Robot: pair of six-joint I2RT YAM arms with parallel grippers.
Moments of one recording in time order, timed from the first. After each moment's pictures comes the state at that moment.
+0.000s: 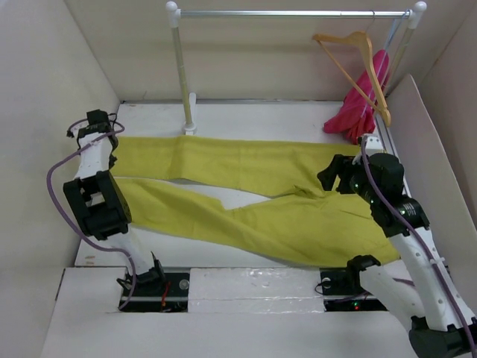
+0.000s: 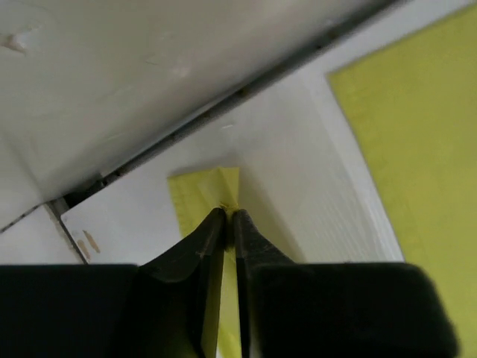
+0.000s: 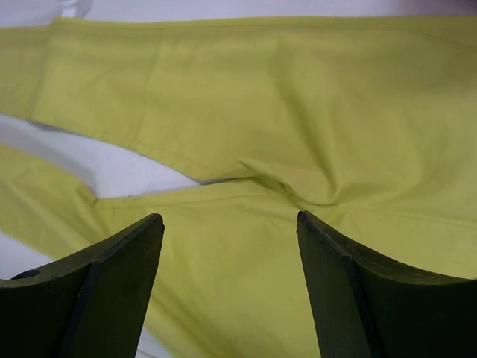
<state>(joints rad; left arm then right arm) 0.32 1.76 1.46 -0.88 -0.59 -0.49 0.26 0.76 0.93 -0.61 -0.07 0.32</state>
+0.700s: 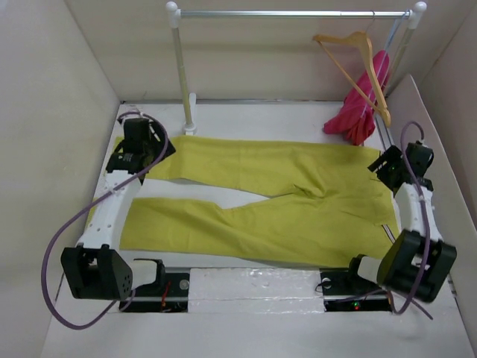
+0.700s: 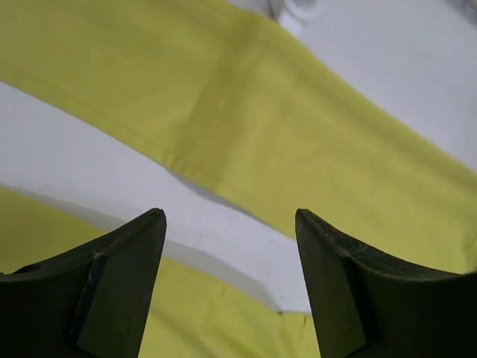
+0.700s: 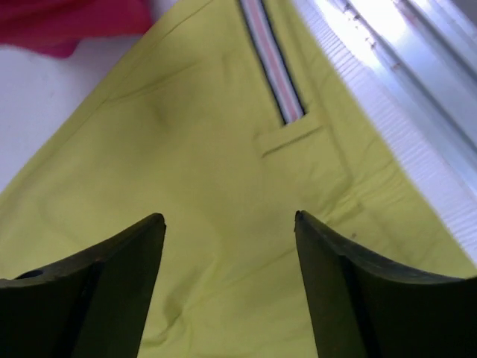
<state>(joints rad) -0.04 1.25 1.16 -0.59 -0.16 -0.55 -0.40 1.18 0.82 -0.35 -0.09 0.46</state>
